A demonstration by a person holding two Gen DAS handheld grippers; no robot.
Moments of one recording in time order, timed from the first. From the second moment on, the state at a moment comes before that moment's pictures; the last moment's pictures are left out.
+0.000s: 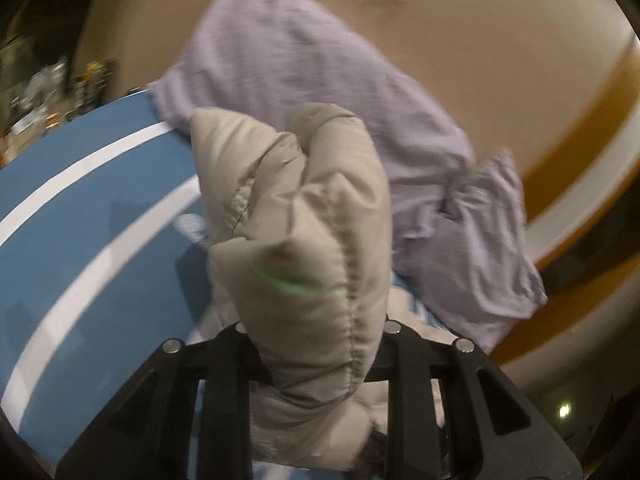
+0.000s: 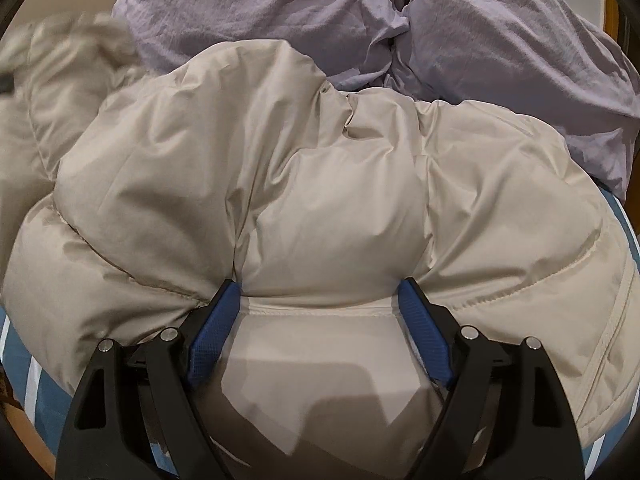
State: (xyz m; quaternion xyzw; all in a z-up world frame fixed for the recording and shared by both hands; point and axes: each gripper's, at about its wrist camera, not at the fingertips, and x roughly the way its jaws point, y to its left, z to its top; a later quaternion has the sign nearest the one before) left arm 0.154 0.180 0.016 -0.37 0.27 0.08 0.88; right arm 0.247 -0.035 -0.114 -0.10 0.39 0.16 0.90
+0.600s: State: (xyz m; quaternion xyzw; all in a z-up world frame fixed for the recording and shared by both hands) left arm 0.223 0.005 0.062 -0.23 0.32 -0.10 0.91; right arm 0.225 -0.088 -0.090 -0.10 0.37 0.18 0.90
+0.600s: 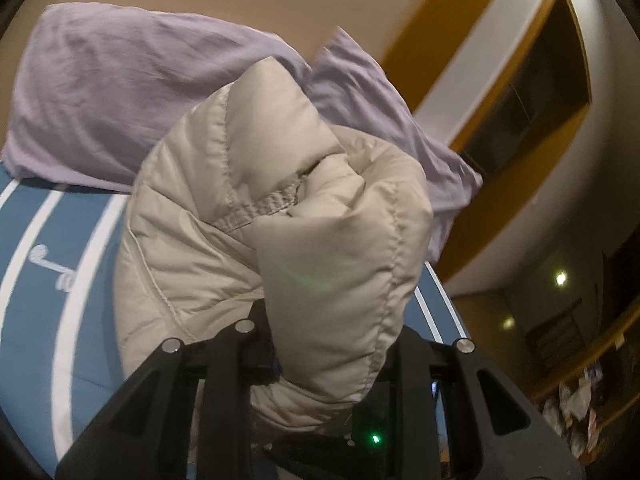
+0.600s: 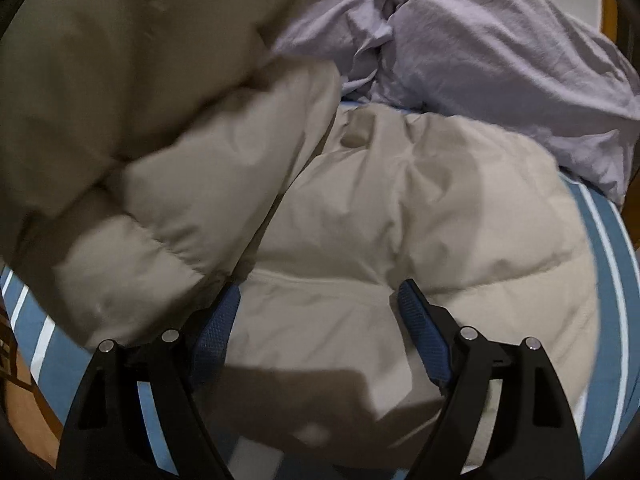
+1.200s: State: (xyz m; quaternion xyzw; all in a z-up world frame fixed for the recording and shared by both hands) left arm 0.263 -0.127 0.019 -0.09 0.42 -0.16 0.89; right arm 0.193 -0.249 -0.081 0.01 0.36 -0.03 0.93
